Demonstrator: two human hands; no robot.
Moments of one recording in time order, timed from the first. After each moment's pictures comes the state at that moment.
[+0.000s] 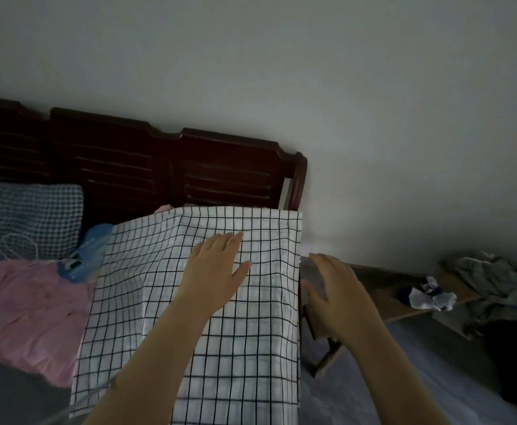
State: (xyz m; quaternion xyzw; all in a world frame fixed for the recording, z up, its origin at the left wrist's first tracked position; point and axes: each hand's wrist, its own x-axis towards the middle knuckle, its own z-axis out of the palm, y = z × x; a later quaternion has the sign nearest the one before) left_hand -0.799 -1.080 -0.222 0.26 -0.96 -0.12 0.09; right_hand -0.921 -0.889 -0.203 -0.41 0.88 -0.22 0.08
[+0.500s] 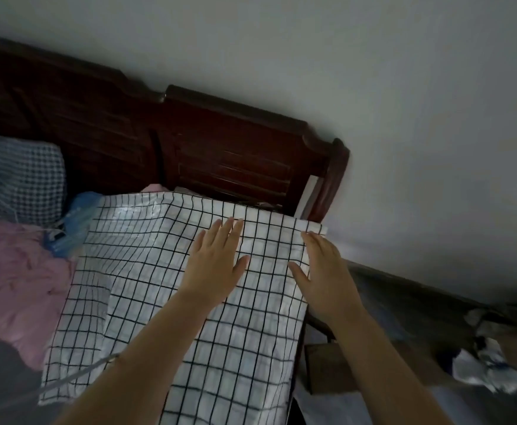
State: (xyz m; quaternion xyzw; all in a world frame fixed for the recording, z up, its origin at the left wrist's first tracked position) left_hand -0.990 -1.201 -0.348 0.35 -0.93 -0.12 0.01; right_hand -1.145 -1.061 -0.323 -0.47 0.85 -0.18 0.17
